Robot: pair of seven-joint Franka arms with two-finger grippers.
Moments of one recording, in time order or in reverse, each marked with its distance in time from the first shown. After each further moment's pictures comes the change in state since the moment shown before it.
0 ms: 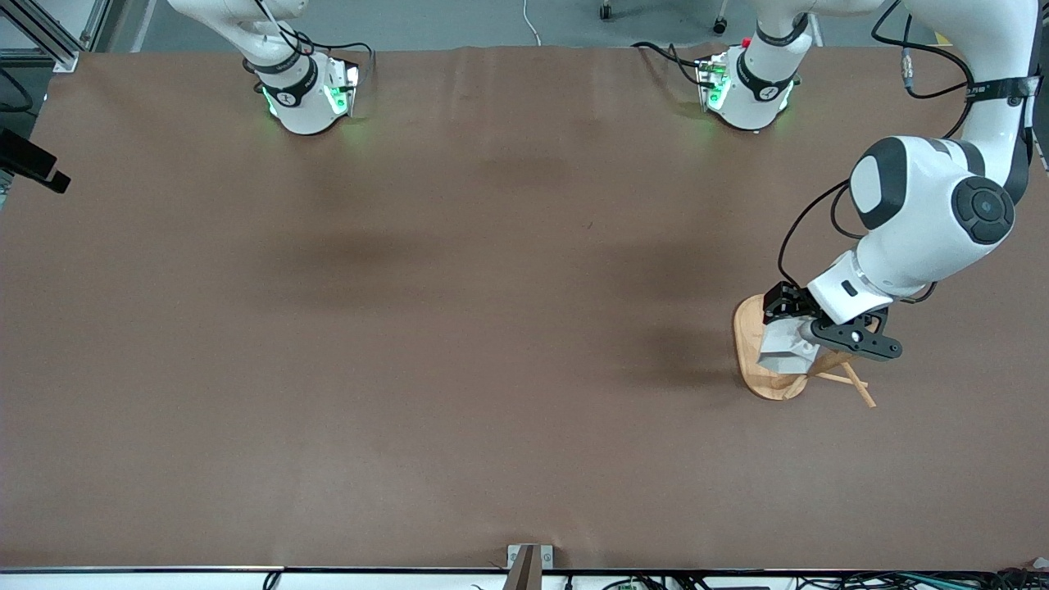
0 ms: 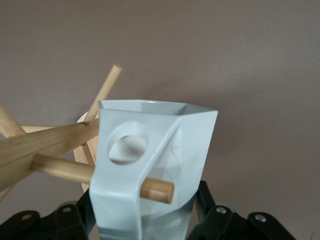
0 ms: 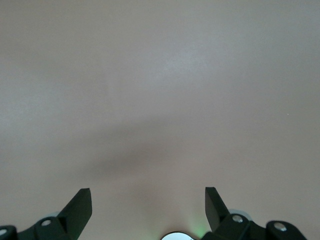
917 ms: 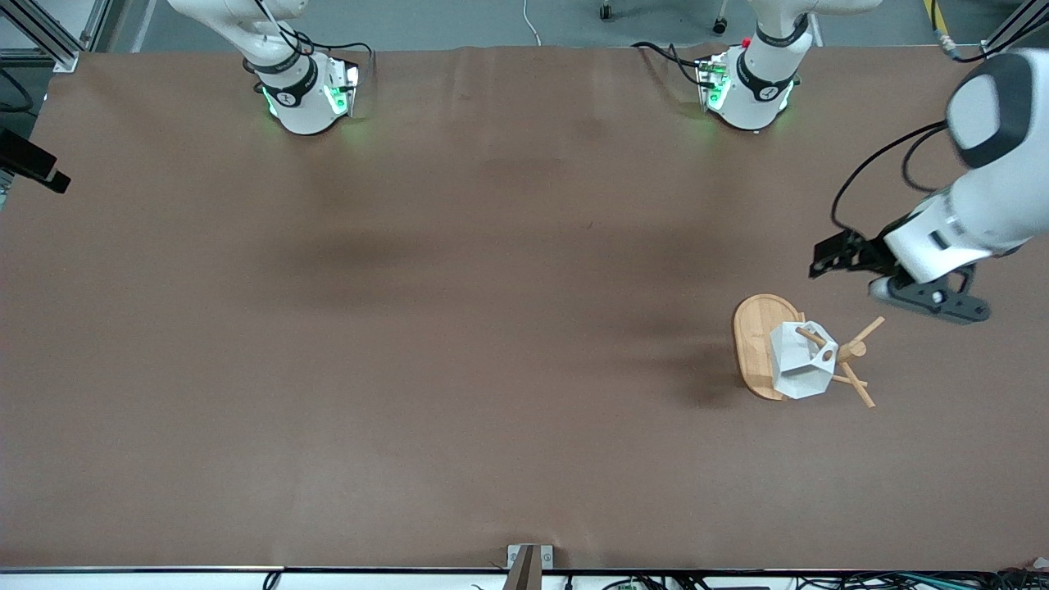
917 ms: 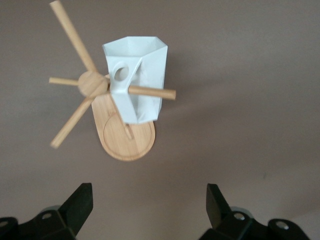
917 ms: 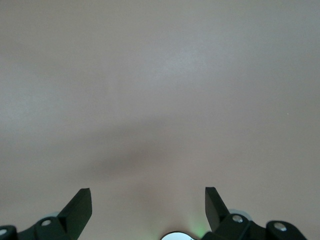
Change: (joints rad) left arm 0.073 -0.125 0.006 0.259 0.000 -0.510 -0.011; right arm 0.000 0.000 0.000 0.000 0.000 0.000 0.000
